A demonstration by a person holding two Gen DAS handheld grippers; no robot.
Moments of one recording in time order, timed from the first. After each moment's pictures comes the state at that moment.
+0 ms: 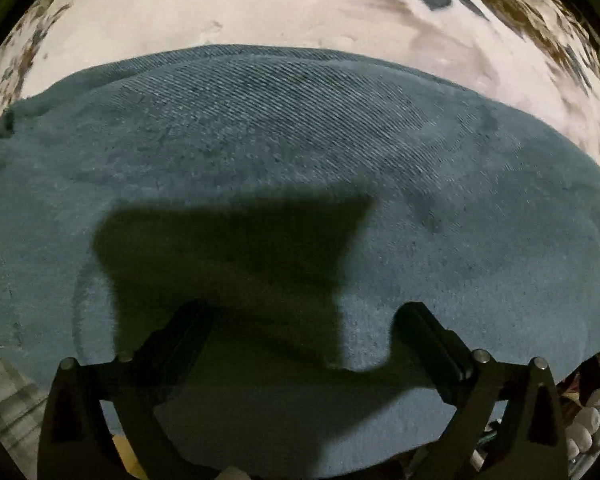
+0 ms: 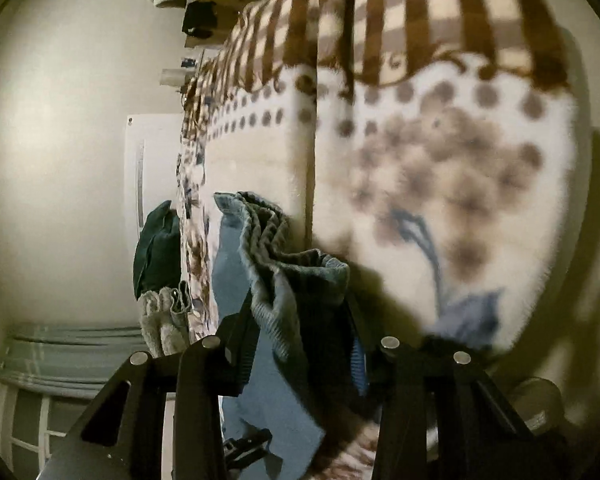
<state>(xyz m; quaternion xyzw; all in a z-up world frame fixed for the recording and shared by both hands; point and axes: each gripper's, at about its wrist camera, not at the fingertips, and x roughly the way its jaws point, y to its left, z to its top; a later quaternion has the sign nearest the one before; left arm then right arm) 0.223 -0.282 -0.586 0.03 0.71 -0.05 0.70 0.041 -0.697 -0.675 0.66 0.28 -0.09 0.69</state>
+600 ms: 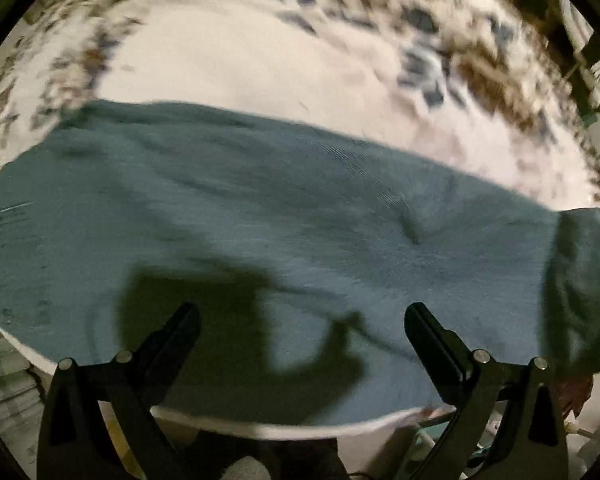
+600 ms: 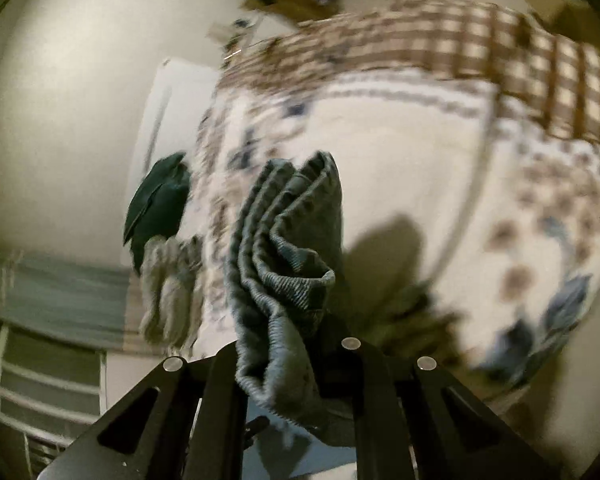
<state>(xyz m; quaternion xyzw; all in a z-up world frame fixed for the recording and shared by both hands) 0.224 -0.219 -0.507 -0.02 0.66 -0.04 0.75 0.103 -0.630 -0.544 0.55 0.33 -0.05 0.77</state>
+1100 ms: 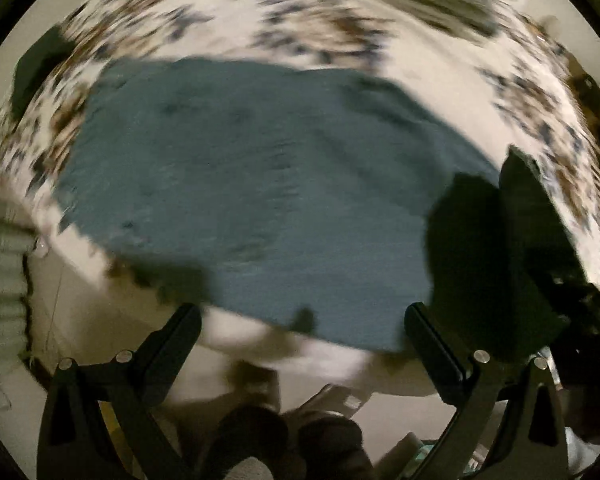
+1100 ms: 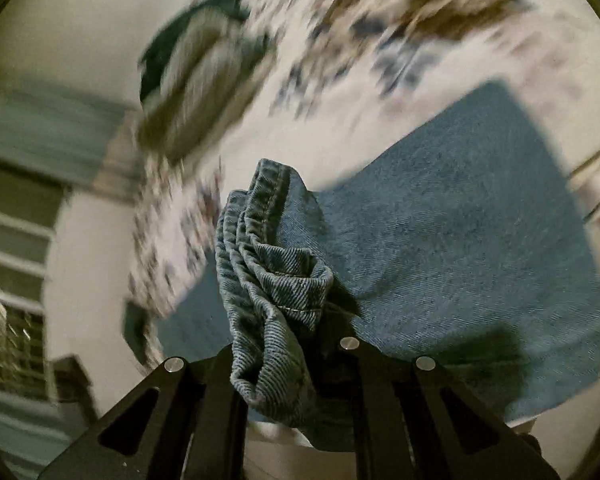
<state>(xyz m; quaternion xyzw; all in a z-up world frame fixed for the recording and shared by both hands) 0.136 -0.010 -0.495 -0.12 0.64 0.08 0.76 0.199 -0.308 -0.568 0.38 0.50 0.08 0.77</state>
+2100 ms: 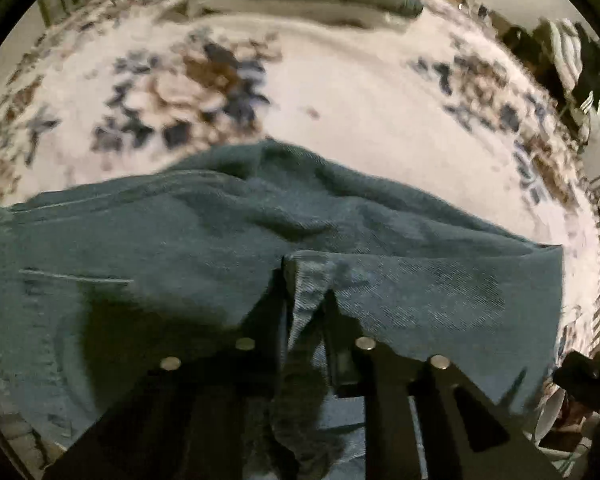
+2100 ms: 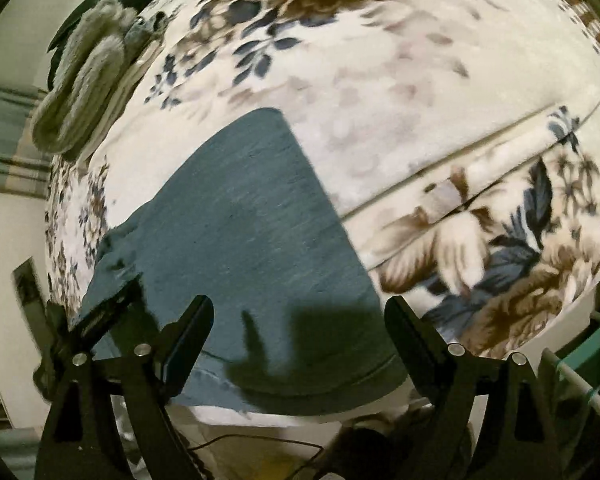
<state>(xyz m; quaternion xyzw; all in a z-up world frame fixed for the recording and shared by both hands) 0.240 -0.089 -0.530 -0.05 0.58 -0.06 0.81 0.185 -0.386 -0.586 0.33 0.60 -0.06 0.73</state>
